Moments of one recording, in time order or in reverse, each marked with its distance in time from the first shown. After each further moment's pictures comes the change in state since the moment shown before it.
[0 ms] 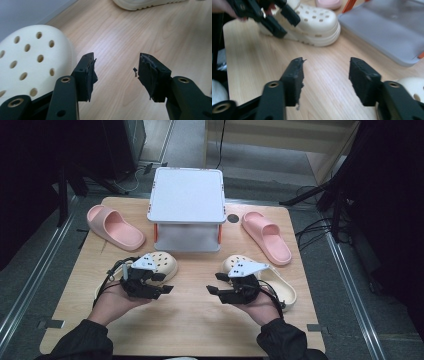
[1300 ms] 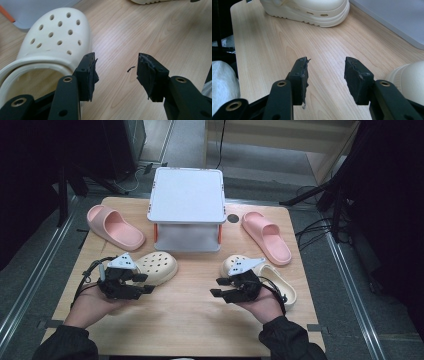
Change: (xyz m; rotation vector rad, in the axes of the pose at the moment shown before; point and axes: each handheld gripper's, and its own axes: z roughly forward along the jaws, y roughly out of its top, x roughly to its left) left arm 0.013 -0.020 -0.042 0.022 0.064 -0.047; right arm -0.015 -0.003 0.005 0.132 0.089 0.018
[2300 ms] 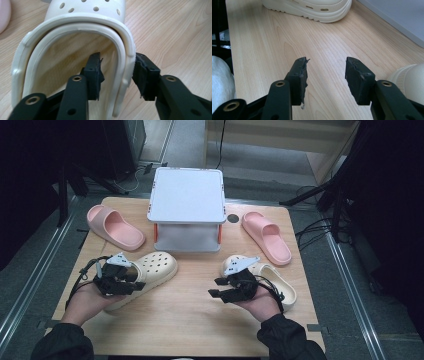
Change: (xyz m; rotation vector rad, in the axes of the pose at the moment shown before) left arm 0.035 -0.017 0.018 0.095 0.066 -0.061; right arm -0.001 0.002 0.008 0.043 -0.007 -0.017
